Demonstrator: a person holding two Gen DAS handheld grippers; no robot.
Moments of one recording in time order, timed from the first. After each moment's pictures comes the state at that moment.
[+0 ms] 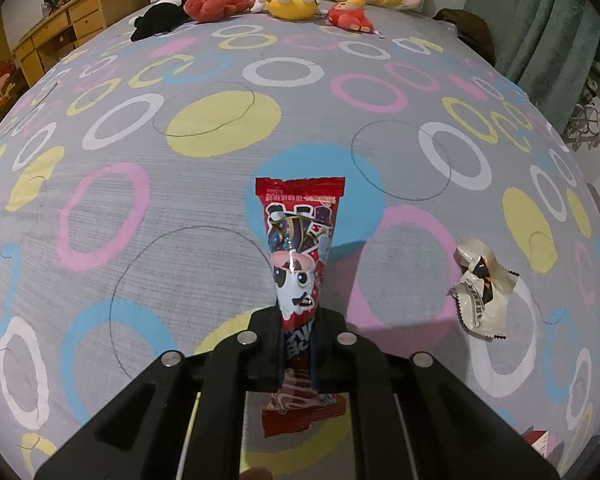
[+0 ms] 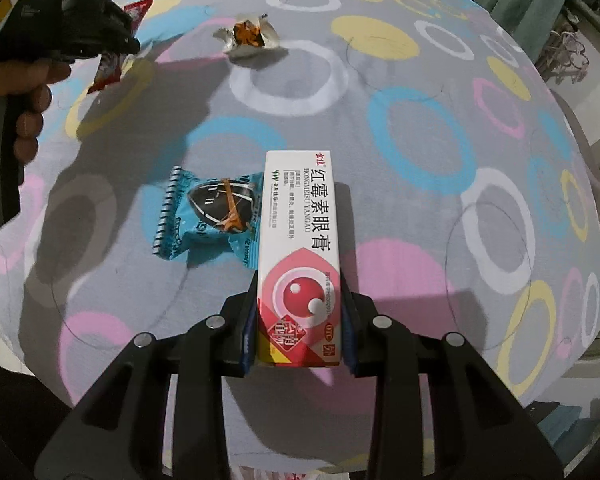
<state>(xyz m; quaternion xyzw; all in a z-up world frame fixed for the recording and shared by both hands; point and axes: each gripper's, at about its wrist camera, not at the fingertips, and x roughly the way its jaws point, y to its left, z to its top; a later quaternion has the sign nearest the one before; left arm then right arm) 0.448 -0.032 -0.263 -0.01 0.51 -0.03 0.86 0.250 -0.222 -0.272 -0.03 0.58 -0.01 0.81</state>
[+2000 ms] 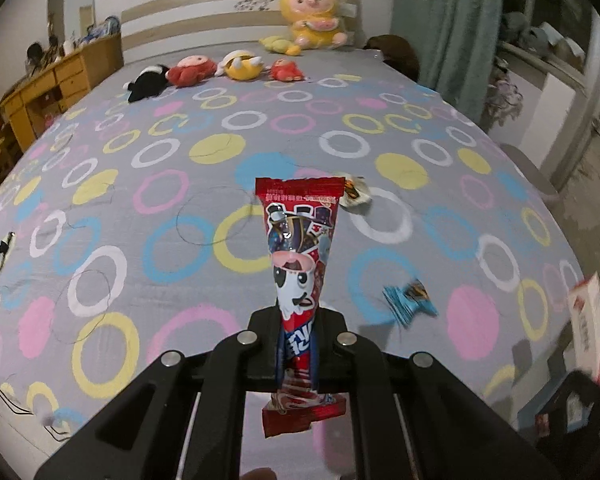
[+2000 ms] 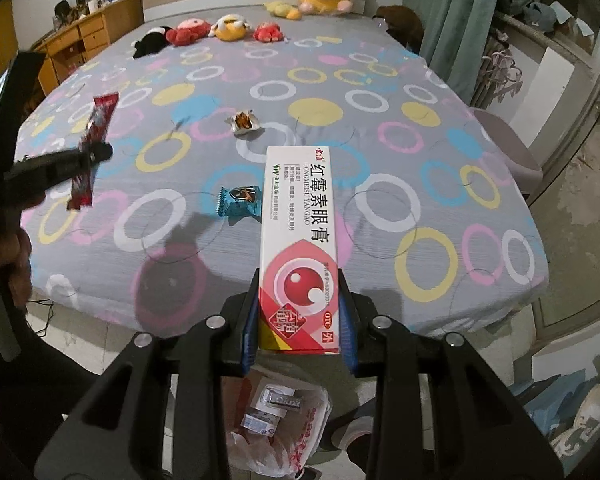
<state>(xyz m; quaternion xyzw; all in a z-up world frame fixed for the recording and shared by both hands) 0.221 -0.037 -0.155 0.04 0.42 -0.11 0.90 0.100 -0.240 -0.135 0.00 0.47 -0.04 0.88</state>
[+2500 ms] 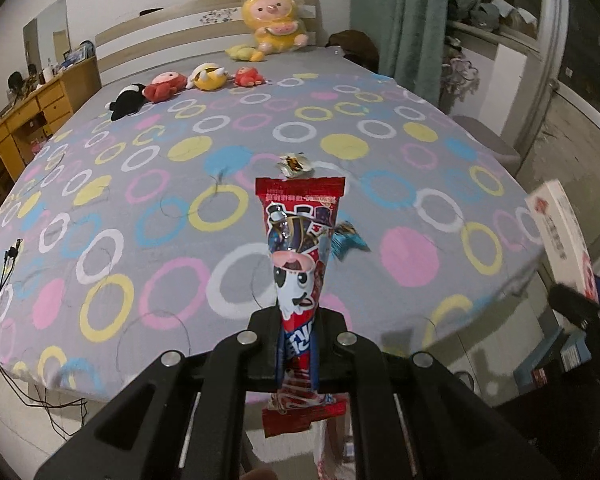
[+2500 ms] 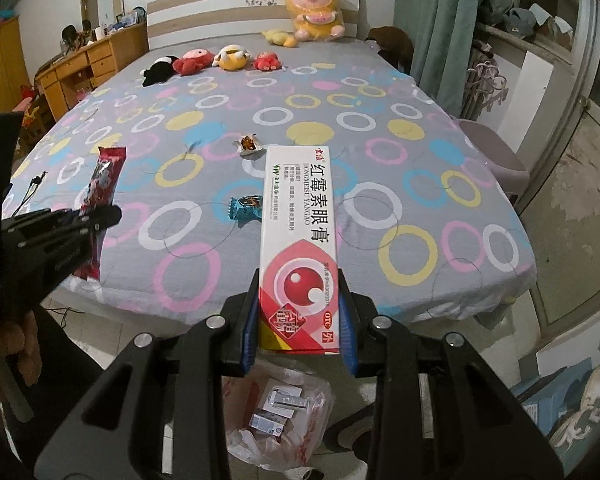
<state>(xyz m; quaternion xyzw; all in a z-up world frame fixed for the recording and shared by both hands) 0.115 -0.064 -0.129 0.07 0.42 -0.15 0.89 0.035 -0.246 -0.102 0.02 0.43 -0.03 0.90</state>
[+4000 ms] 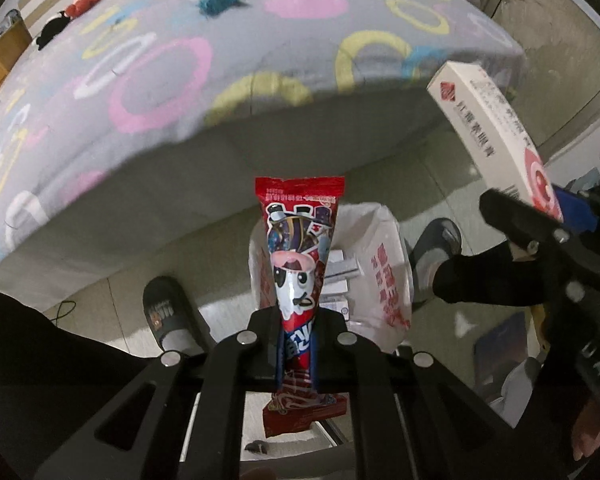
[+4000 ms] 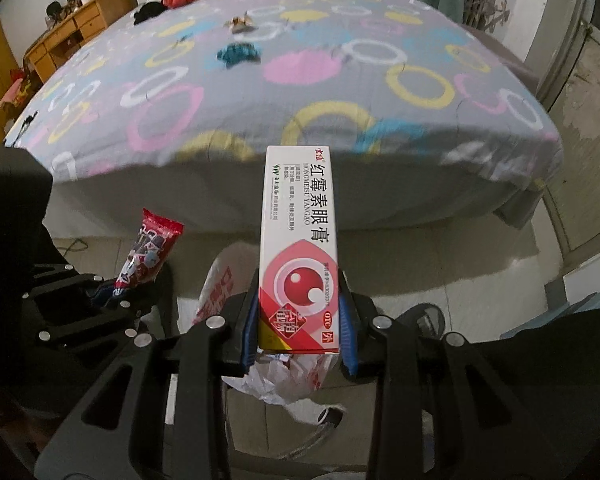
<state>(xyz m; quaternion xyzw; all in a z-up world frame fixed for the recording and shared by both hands) -0.010 -0.120 -0.293 0.15 0.59 -0.20 0.77 -0.056 -0.245 -0.248 0.05 0.52 -0.03 0.85</state>
